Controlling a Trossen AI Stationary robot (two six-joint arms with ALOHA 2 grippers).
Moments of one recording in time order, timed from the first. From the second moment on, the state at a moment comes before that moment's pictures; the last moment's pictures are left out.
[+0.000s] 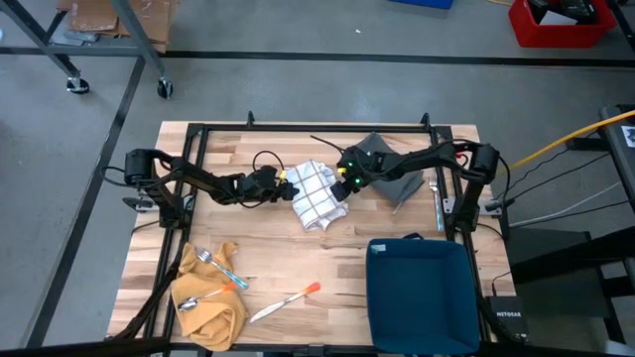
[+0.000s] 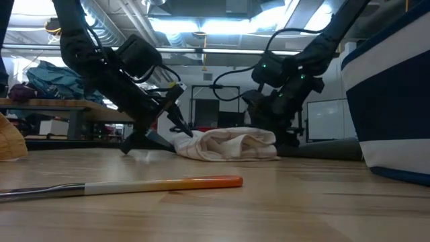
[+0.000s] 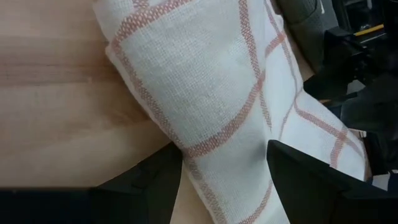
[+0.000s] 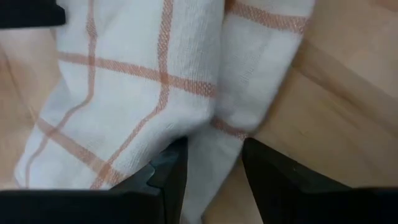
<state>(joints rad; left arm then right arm) 0.23 1.66 0.48 0.57 -0.16 -1.15 -0.37 1.83 0.89 -0.02 -0.30 0.60</state>
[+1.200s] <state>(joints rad) 0.18 1.76 0.74 0.62 -0.16 -0.84 -0.37 1.86 1.09 -0.14 -0.37 0.25</state>
